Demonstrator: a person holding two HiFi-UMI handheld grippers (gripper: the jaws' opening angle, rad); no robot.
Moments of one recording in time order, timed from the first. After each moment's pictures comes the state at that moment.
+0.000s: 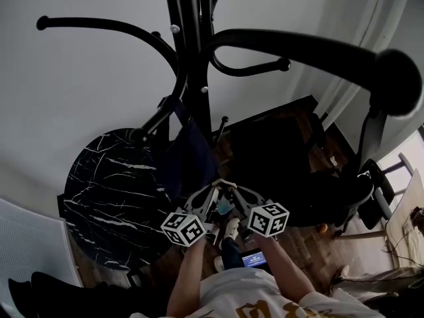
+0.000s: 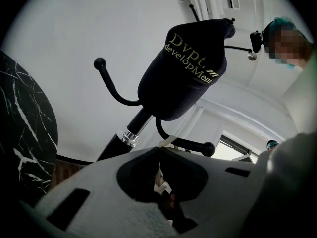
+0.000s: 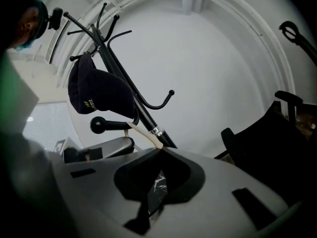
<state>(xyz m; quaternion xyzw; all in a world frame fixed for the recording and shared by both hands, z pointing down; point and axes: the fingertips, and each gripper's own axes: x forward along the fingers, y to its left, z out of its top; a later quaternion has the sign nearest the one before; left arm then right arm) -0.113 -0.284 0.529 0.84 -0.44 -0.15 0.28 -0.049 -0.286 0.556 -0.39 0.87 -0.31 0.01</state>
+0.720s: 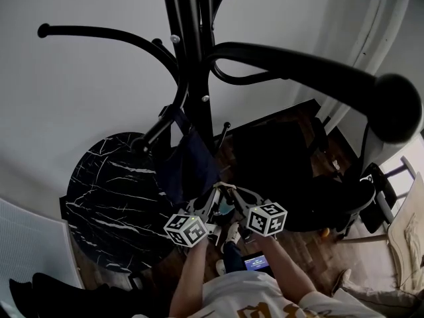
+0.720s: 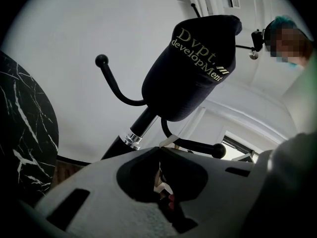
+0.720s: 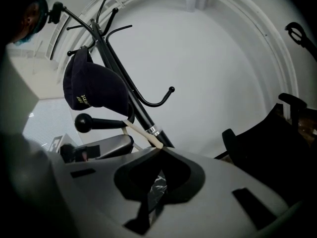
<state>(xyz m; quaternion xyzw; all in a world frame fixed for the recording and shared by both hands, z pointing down) -0.116 -0.298 0.534 0.83 -0.45 -0.15 0.28 -0.056 -0.302 0.564 -0.38 0.87 -0.30 0.00</state>
